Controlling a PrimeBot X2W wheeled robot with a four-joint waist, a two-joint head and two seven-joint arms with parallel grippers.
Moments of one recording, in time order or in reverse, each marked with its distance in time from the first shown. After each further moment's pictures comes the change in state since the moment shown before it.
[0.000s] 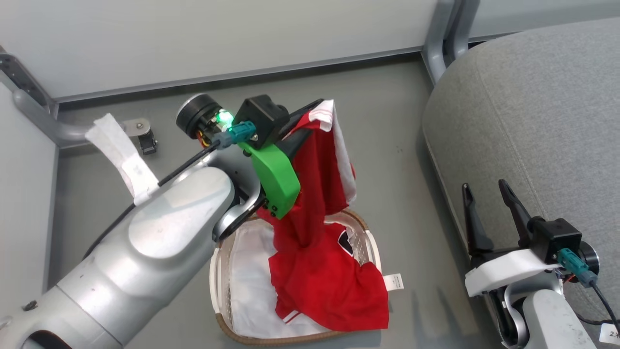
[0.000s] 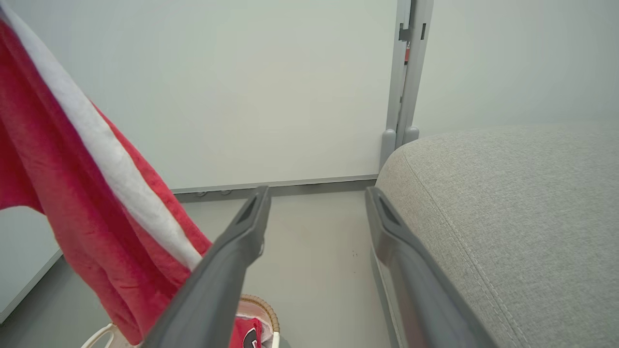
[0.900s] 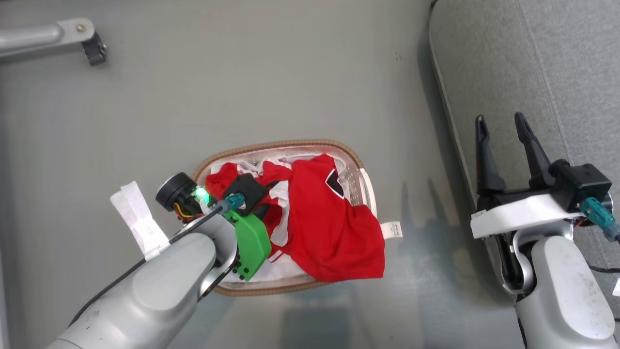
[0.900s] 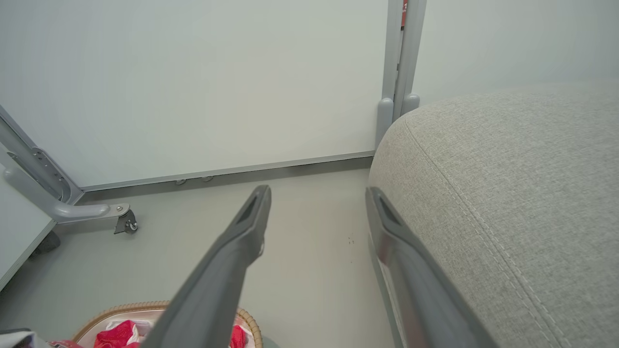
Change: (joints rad) left arm 0.172 0.018 -0.052 0.194 0.121 0.009 0.003; right arm -0.167 0.000 -0.020 -0.040 0.046 0.000 0.000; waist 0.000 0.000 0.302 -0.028
